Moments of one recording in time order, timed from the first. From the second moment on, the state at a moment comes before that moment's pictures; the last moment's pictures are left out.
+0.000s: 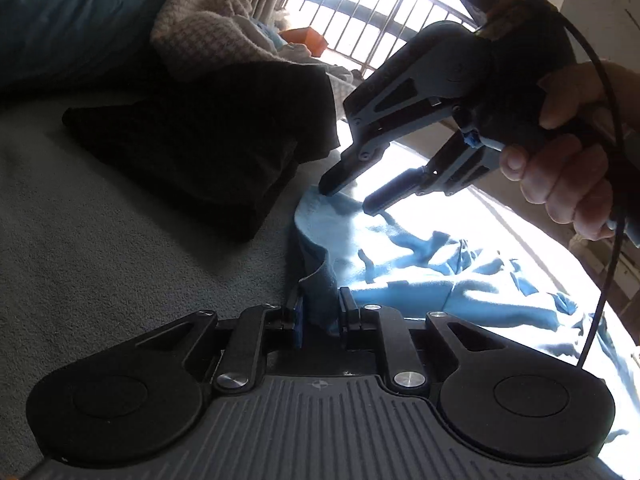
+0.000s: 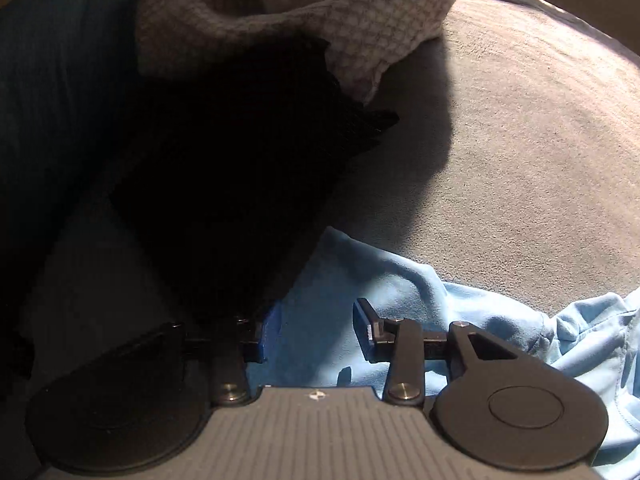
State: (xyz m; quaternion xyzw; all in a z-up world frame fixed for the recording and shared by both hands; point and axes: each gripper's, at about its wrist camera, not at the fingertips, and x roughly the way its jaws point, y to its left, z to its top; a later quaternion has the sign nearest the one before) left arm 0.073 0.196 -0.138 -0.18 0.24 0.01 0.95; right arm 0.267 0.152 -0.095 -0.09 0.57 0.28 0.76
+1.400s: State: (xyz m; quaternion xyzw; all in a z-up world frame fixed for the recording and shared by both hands) left arm 0.088 0.204 -0.129 -0.21 0.26 0.02 0.94; right arm 0.254 0.134 -0.098 0.01 0.50 0.23 0.83
